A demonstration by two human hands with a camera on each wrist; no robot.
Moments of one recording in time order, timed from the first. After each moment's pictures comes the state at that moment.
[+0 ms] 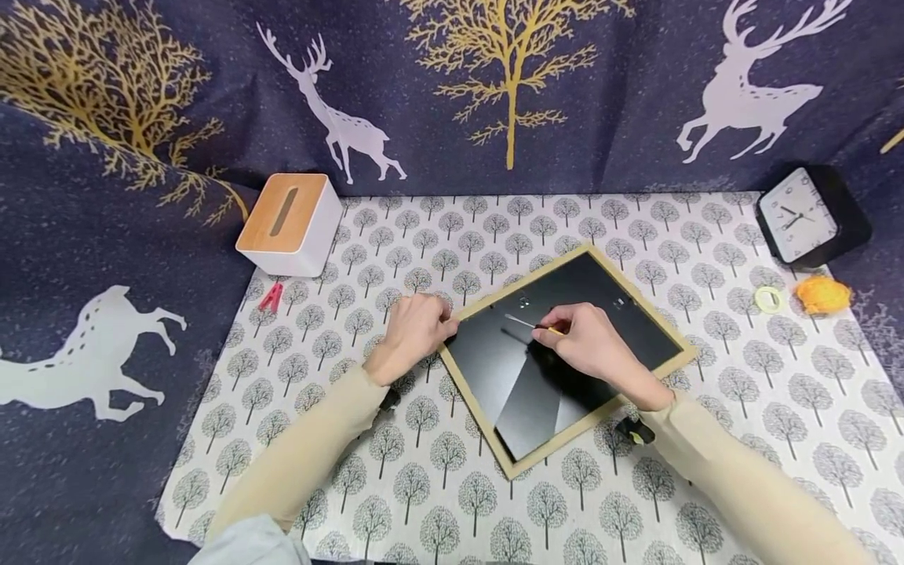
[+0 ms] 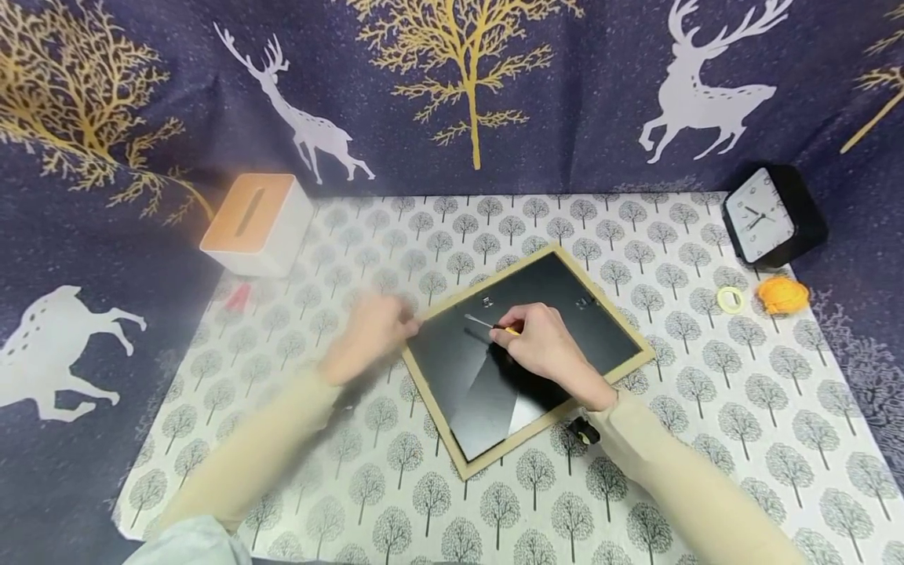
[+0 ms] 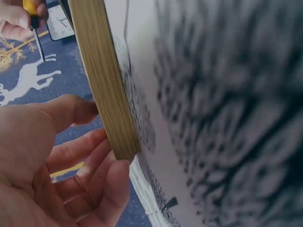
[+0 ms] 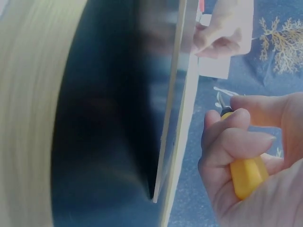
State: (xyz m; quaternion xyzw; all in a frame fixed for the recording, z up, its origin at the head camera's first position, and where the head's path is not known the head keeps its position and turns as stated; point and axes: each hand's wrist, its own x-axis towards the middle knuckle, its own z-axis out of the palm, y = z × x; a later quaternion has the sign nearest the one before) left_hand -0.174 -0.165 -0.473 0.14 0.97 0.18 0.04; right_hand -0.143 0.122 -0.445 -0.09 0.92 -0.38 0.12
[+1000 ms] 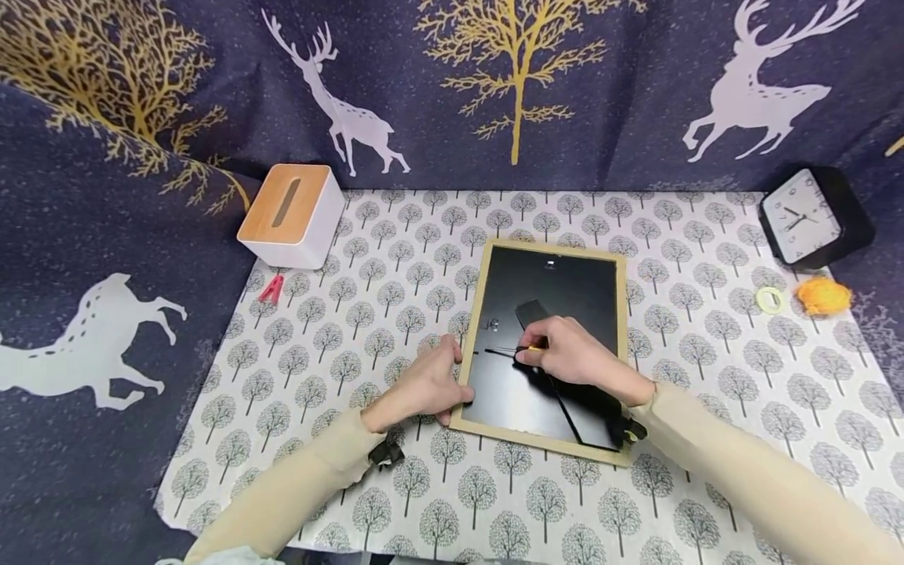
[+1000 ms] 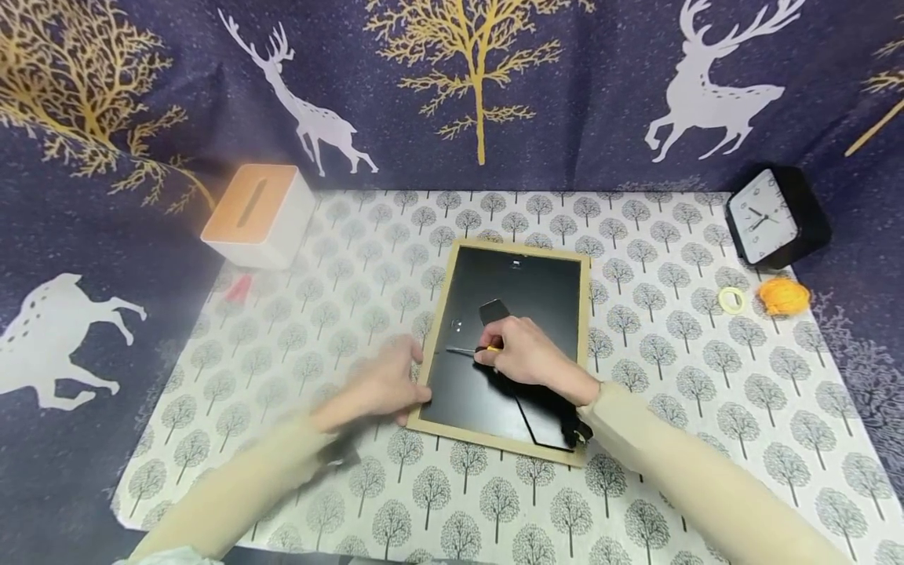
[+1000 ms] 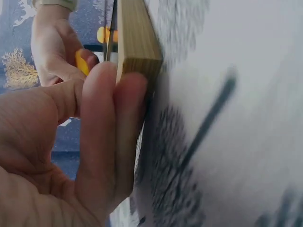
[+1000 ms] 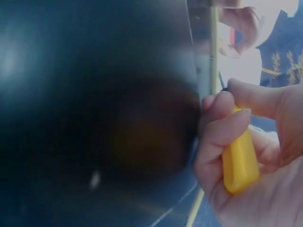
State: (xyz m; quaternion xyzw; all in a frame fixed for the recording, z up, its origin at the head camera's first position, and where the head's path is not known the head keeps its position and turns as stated) left_hand -0.100 -0.147 -0.469 0.00 0.89 0.34 0.31; right_hand -0.143 0.106 -0.459 -0.21 0.90 -0.33 0.19
